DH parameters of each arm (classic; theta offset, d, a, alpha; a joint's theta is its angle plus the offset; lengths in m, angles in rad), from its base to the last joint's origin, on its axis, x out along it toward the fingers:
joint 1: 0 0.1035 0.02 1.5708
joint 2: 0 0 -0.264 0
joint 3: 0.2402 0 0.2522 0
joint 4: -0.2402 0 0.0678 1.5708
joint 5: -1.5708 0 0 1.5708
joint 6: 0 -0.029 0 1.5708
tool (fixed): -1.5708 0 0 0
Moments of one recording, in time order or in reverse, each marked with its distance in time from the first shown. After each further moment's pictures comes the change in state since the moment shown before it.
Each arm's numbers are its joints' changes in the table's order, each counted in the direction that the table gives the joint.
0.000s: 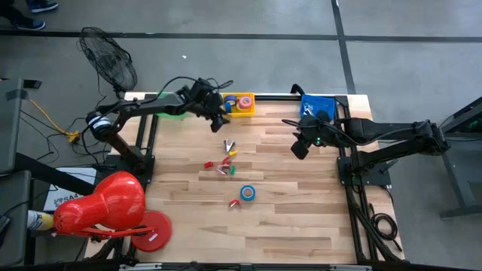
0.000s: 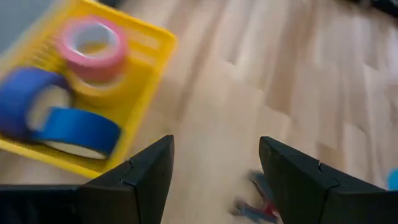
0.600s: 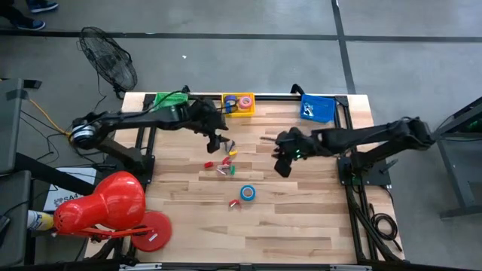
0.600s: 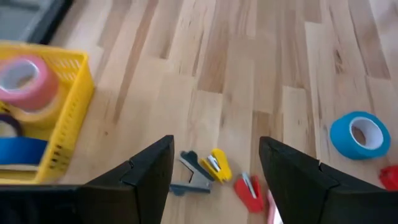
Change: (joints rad) left arm -0.291 0.192 -0.002 -0.174 -0.212 -0.054; right arm 0.100 -0.240 0.000 0.285 -0.251 0.000
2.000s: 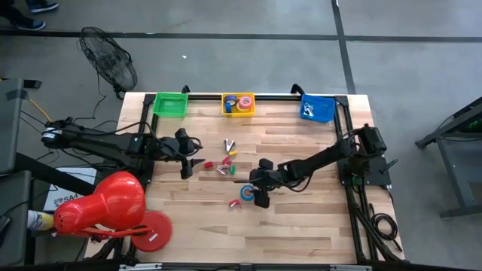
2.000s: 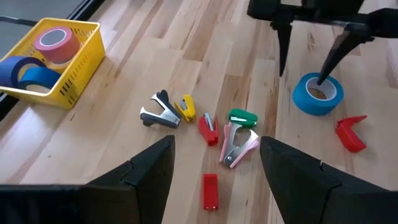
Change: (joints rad) left arm -0.463 0.528 -0.385 -0.032 -0.500 0.313; right arm 0.179 -0.543 0.001 0.519 -0.031 0.104
